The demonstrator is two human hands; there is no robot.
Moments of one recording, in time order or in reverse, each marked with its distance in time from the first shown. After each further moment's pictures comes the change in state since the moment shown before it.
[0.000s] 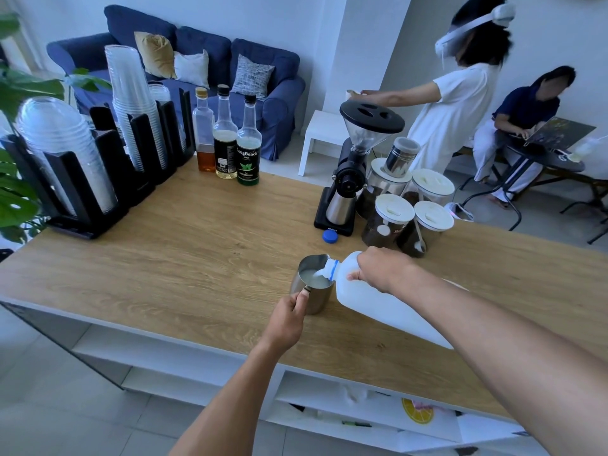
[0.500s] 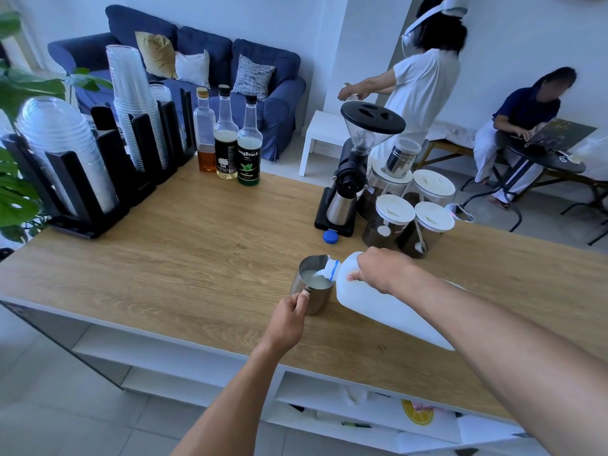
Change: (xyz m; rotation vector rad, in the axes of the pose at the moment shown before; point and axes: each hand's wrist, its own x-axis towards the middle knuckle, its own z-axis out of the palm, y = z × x) left_hand 0.002 -0.003 0.002 -0.010 0.013 -0.004; right_hand 0.003 -0.001 0.000 0.009 -0.005 -0.009
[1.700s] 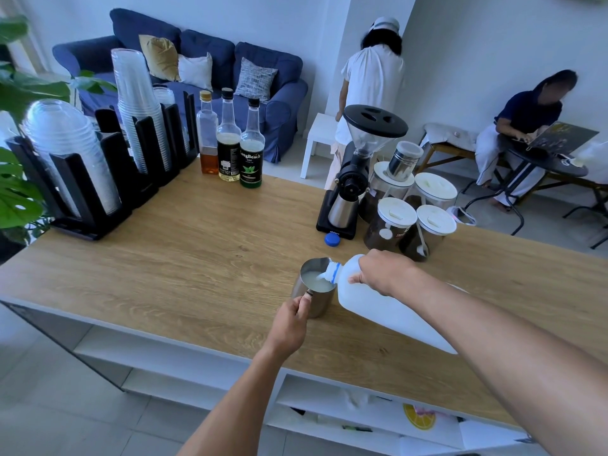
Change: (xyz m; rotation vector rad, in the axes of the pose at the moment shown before) left_hand -0.002 0.002 0.001 0.038 0.013 0.002; right_hand 0.004 0.003 0.001 -0.092 0.001 -0.015
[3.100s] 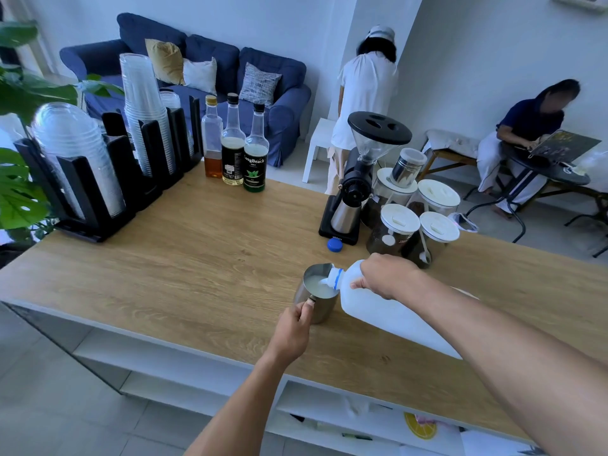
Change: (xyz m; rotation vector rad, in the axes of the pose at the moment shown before) left_hand 0.001 -0.003 0.001 0.004 0.018 0.001; right_hand 0.001 0.000 -0.009 -0.021 -0.051 -0.021
